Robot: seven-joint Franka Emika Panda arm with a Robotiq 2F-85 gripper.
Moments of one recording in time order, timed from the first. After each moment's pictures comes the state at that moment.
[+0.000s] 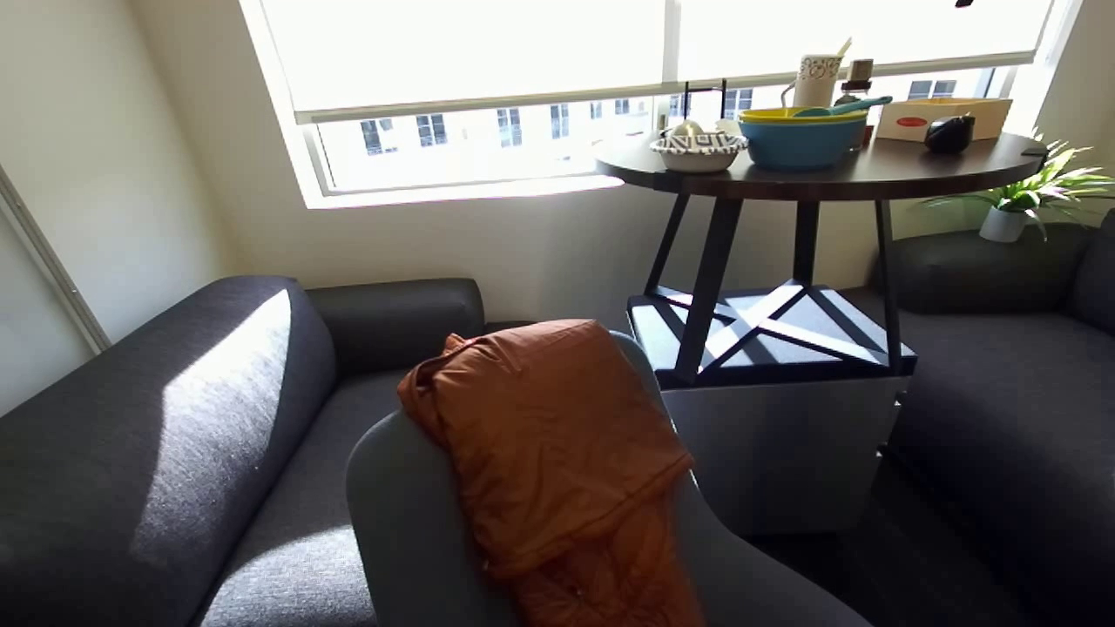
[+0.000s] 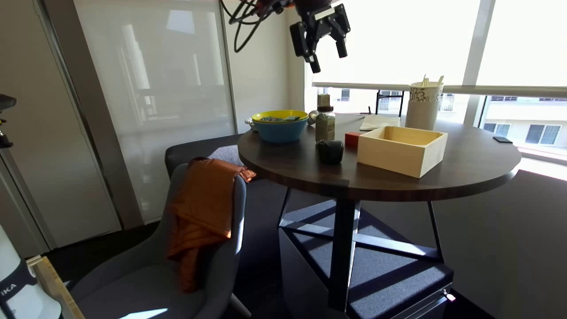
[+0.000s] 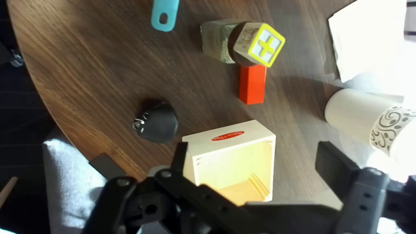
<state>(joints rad) -0.31 0.18 -0.25 -1.48 0.01 2.02 1.35</state>
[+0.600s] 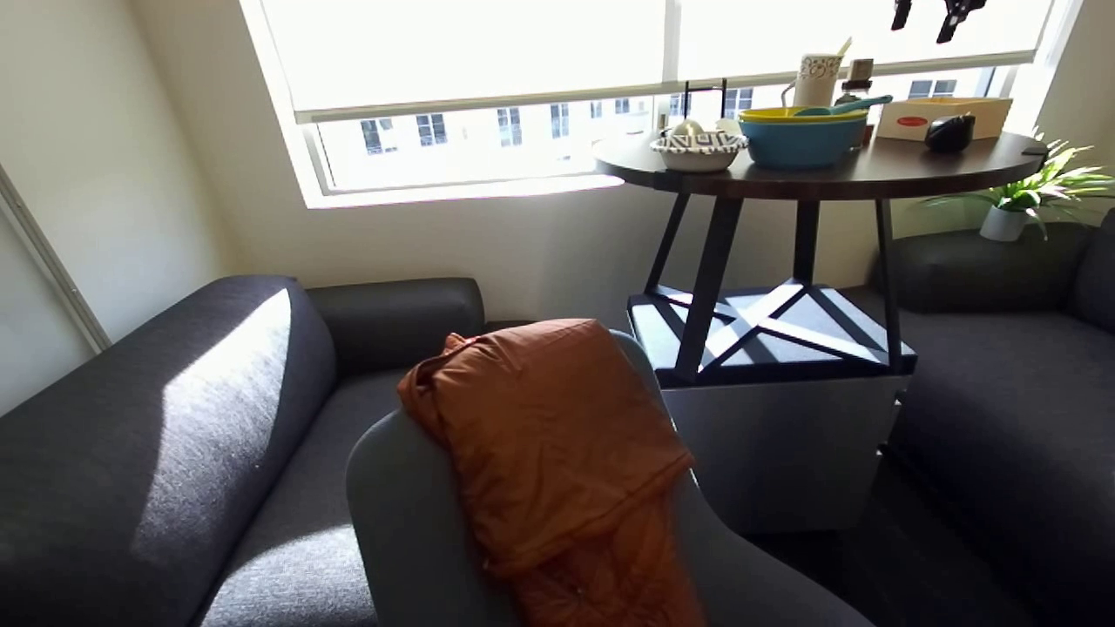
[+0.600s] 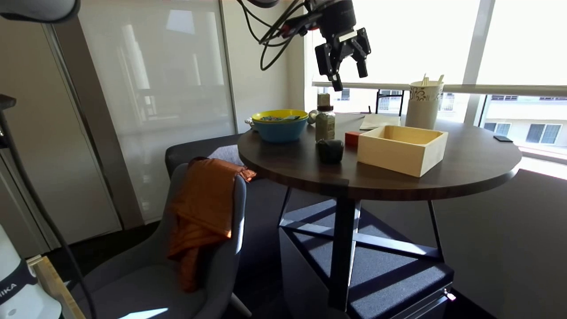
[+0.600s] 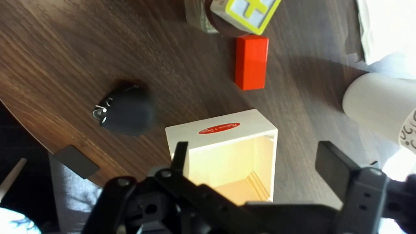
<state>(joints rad) -0.32 0.39 -0.29 -1.29 0.01 1.98 1.34</state>
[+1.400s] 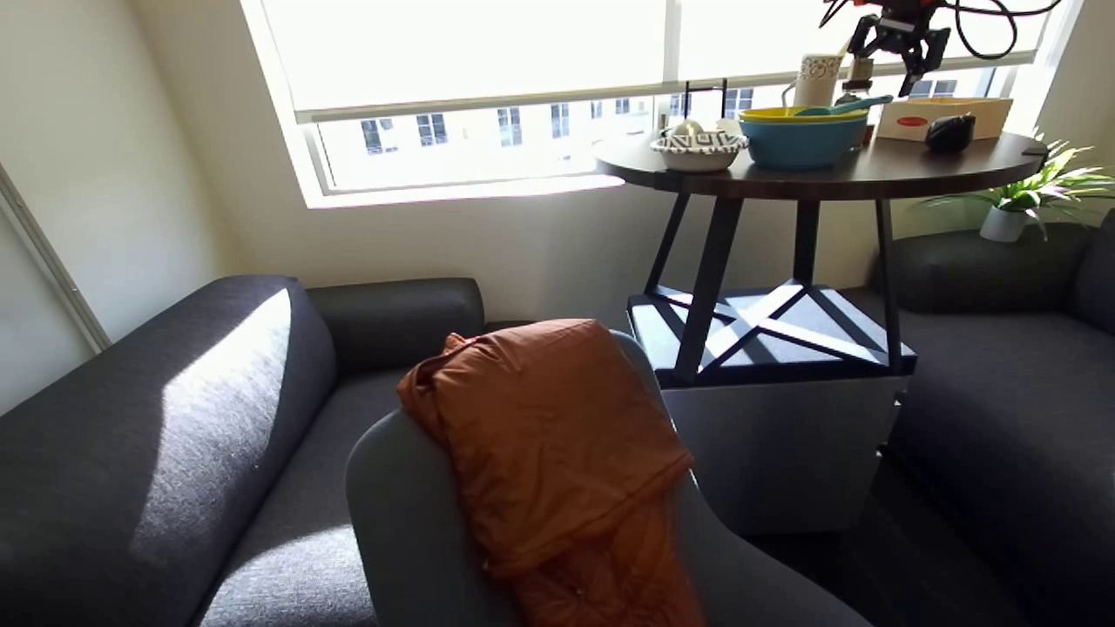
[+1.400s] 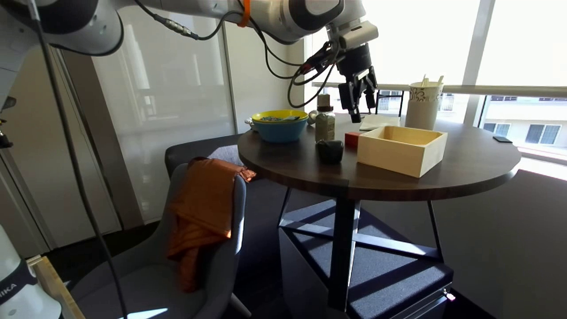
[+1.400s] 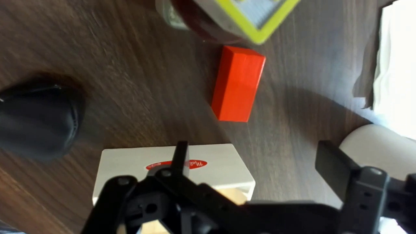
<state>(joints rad) -0.37 0.61 -0.26 -1.14 0.09 2.05 1.11</state>
